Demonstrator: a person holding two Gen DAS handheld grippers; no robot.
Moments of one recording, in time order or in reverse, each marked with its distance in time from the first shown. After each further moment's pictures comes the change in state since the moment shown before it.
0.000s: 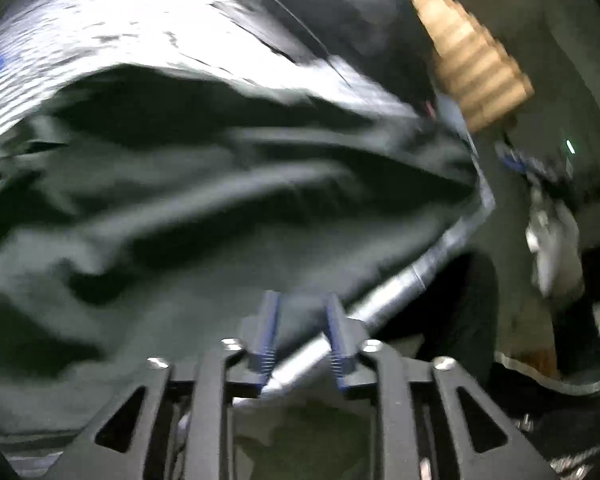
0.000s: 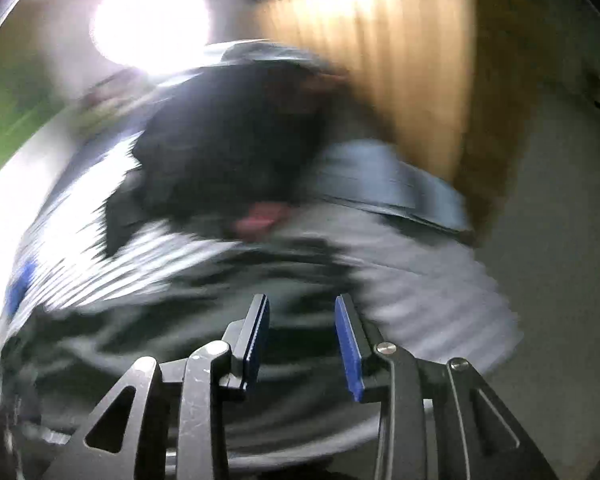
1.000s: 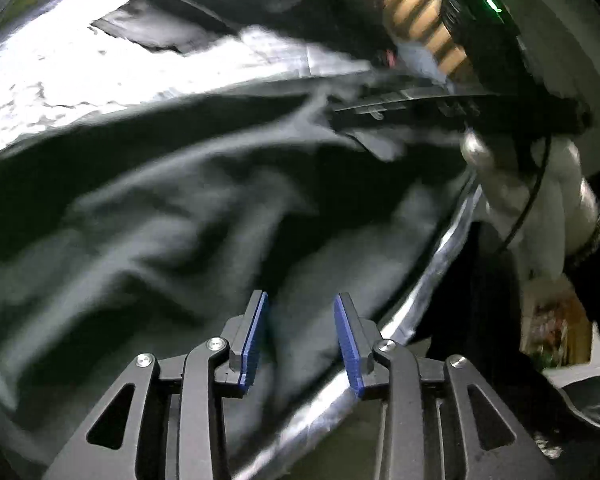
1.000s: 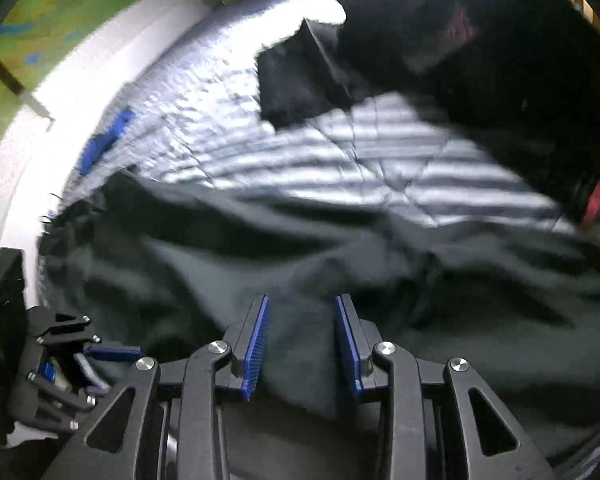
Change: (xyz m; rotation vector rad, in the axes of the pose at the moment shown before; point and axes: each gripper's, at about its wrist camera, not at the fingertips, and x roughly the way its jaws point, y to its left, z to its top) left arm 0.118 -0.093 0.022 0.285 0.162 0.001; right arm 0.126 0.163 -0.025 -0.314 0.380 0.300
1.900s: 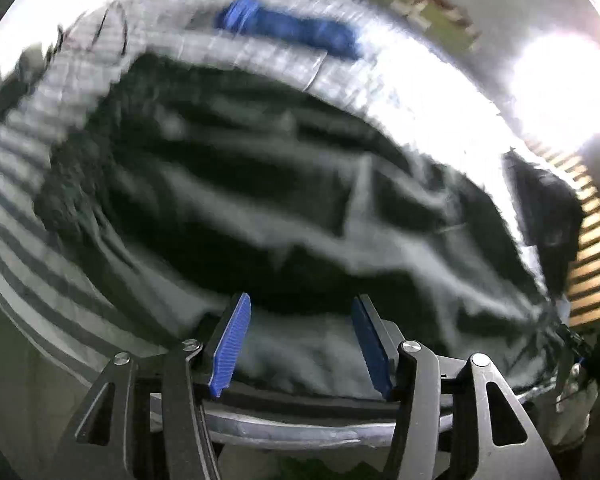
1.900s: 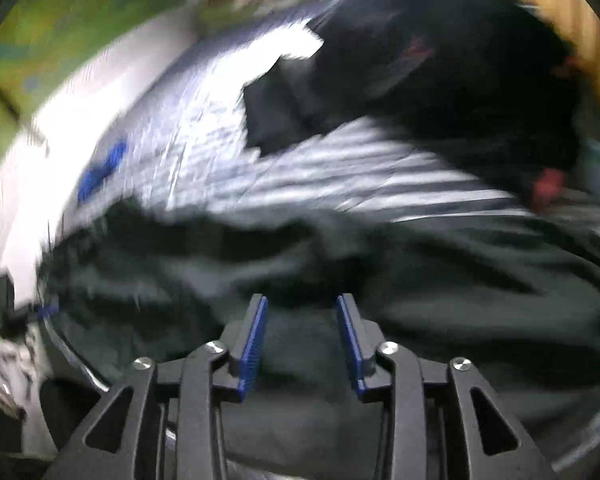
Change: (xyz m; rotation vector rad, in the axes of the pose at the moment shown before) left arm -0.200 0.253 -0.236 -0.866 -0.435 0.320; right arm -0.056 -0.016 -0.023 0.092 -0.168 -0.025
